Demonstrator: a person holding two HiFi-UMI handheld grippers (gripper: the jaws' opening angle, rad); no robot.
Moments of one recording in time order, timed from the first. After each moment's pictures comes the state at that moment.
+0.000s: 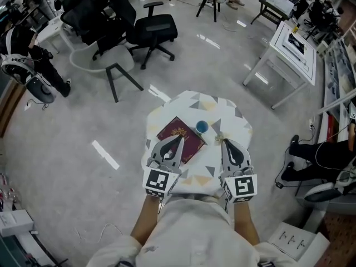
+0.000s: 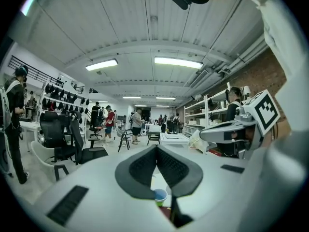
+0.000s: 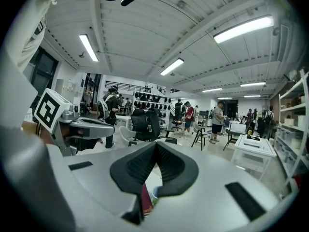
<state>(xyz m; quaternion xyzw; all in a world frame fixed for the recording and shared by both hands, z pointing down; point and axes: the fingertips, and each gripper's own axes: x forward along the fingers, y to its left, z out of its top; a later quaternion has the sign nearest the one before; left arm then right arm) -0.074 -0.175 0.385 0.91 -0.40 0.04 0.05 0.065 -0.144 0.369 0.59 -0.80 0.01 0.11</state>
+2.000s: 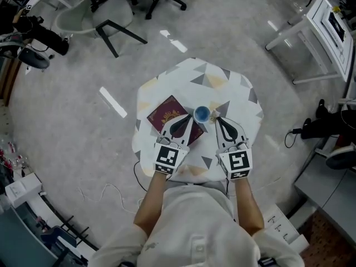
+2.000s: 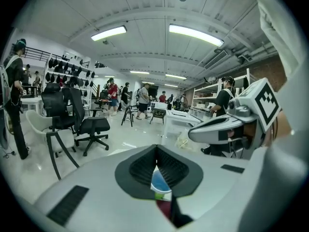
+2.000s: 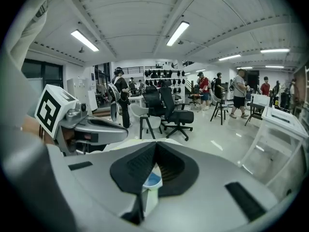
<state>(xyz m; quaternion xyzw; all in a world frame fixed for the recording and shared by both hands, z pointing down) 0.006 -0.268 0.559 0.88 -0.42 0.14 0.16 0.097 -0.259 0.549 0.48 -0.84 0.15 0.19</state>
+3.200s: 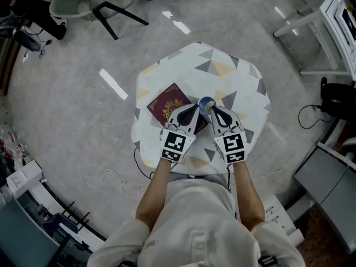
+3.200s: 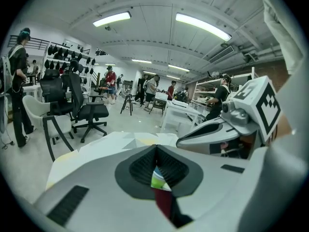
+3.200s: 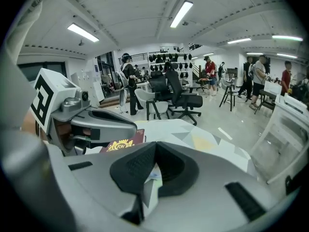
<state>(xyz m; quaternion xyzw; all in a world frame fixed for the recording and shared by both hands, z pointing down) 0.017 -0.271 0.628 0.87 -0.40 0.18 0.21 0.070 -0.263 0.638 0.42 -0.84 0.21 0.25</state>
